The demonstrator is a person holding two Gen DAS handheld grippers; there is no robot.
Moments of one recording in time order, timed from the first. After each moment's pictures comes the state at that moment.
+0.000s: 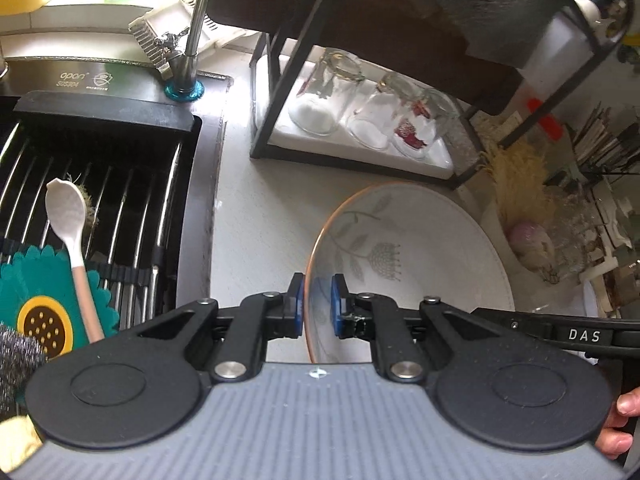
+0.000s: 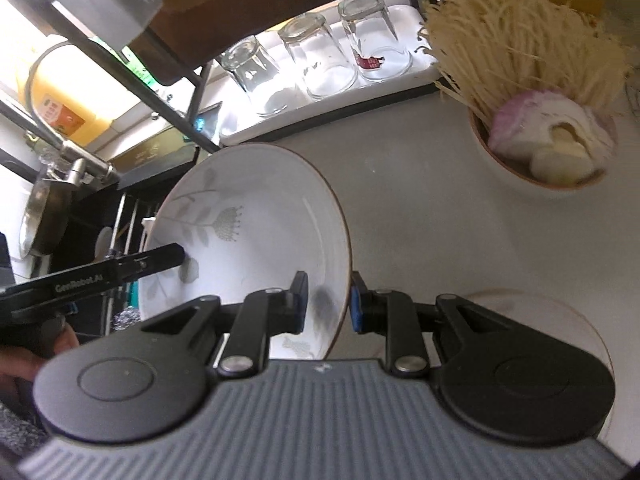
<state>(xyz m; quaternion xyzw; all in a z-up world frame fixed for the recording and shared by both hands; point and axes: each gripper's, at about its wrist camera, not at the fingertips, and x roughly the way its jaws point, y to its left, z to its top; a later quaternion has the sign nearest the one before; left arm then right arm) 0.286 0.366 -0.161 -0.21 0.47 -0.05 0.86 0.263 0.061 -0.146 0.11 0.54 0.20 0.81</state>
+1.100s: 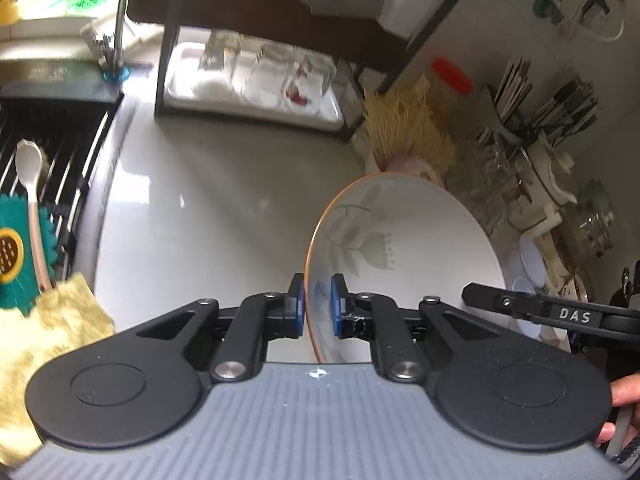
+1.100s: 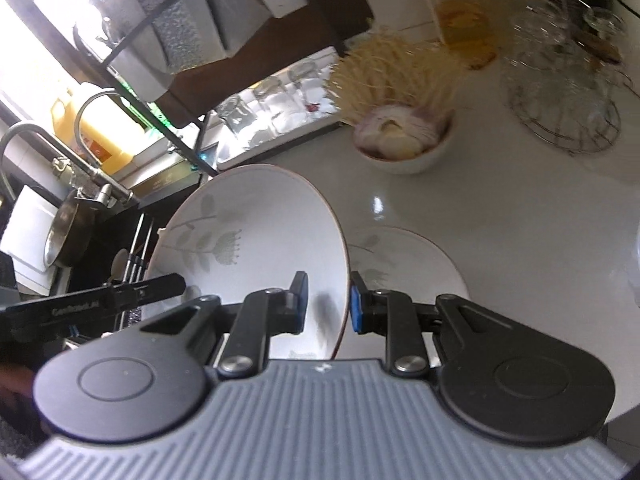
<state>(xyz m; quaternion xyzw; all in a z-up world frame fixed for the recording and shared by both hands) 0.197 0.245 -0.109 -0.20 0.46 -0.09 0.86 0.174 -0.060 -0.106 0.15 0.47 0.19 0.85</state>
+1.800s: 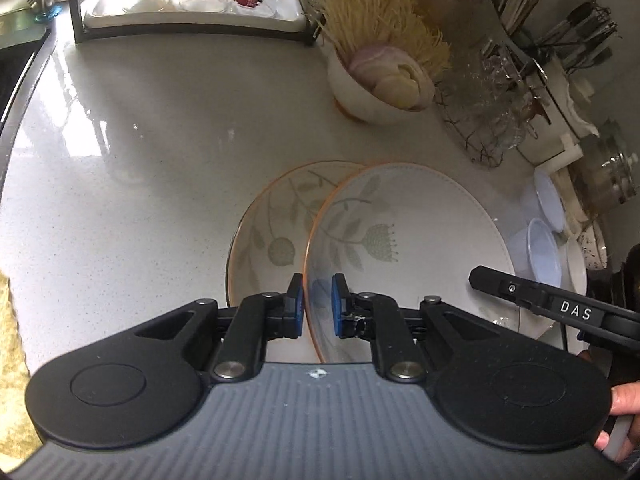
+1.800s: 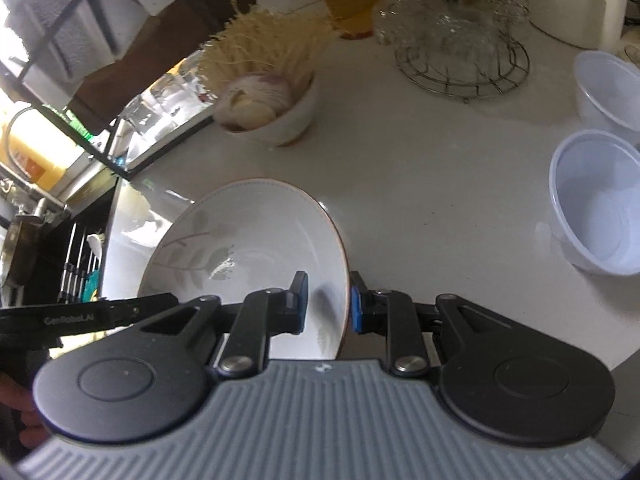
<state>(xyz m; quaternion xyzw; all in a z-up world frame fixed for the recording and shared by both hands) 0.233 0.154 -0.172 -0.17 0.54 -0.11 0.82 0.170 -0.130 -0.160 0.16 0.49 0.10 0.85</state>
